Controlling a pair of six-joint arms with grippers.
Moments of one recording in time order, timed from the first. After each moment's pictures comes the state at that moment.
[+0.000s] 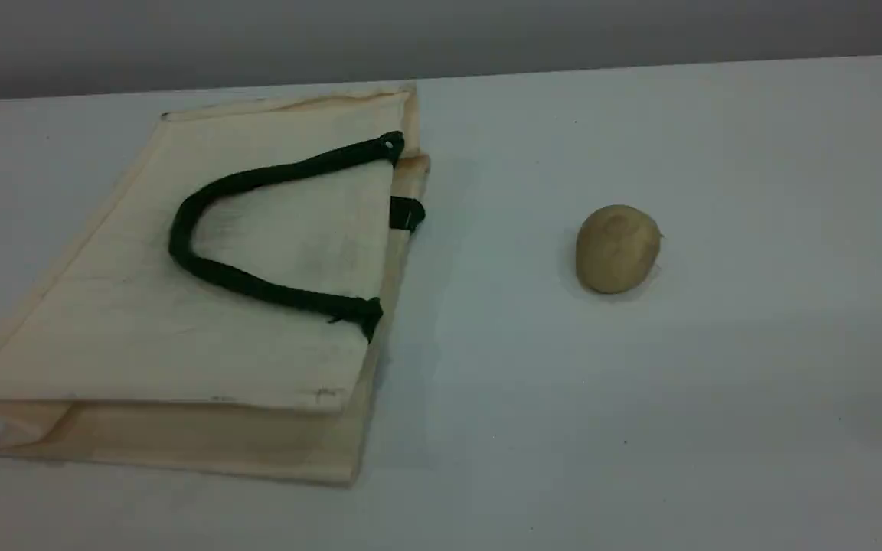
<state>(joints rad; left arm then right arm) -0.01 0.00 -0.50 0.13 1.08 -0.11 0.01 0.00 -0.51 0.13 1.07 -0.10</state>
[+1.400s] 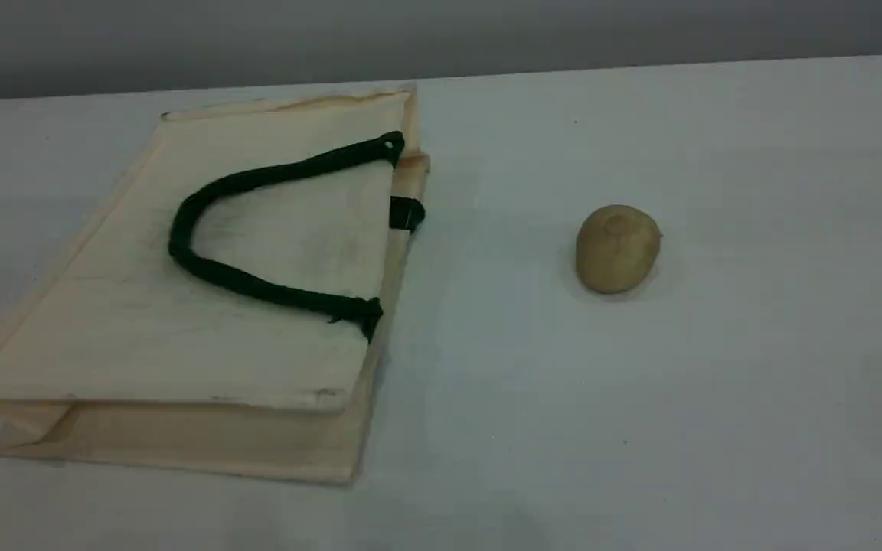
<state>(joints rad) -0.01 0.67 -0.85 0.13 0.98 -0.16 0.10 0.63 -0.91 0.20 0.91 -0.04</state>
